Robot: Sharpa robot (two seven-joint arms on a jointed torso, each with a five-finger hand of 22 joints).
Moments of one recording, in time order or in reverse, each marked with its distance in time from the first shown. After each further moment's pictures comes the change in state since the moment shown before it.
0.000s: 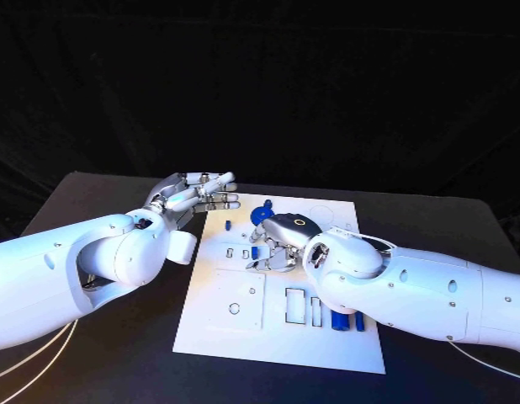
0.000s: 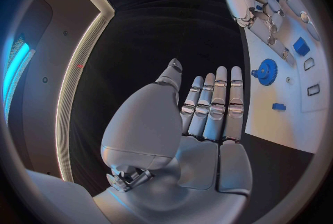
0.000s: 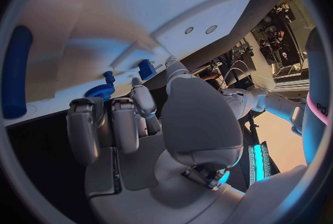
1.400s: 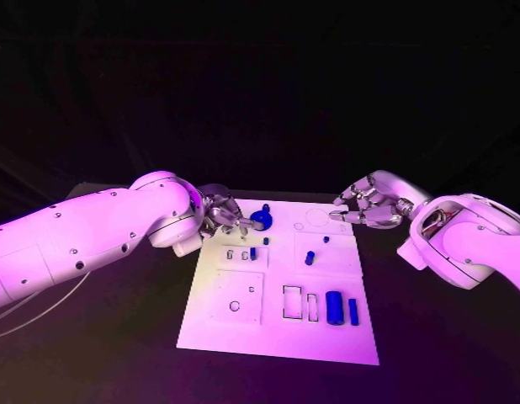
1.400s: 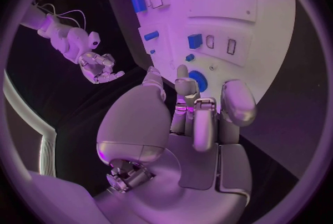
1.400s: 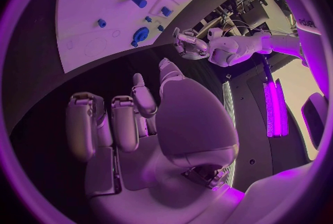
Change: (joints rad) left arm 0.099 0.228 -0.010 -0.221 -0.958 0.392 -0.854; left_hand -0.239 -0.009 -0.157 0.159 0.000 0.125 -0.189 0.369 0.415 0.274 -0.206 0.946 0.825 0.403 -0.211 1.422 1.193 -0.078 0.503 -0.246 1.045 0.974; right arm 0.125 -0.441 0.015 0.200 0.487 -0.056 0.131; right_hand 0.071 0.056 -0.035 0.002 0.102 0.073 -0.033 0.072 0.029 0.002 -0.024 0.008 0.001 -0.002 -0.009 -0.052 0.000 0.016 -0.003 -0.004 -0.098 0.000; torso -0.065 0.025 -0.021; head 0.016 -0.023
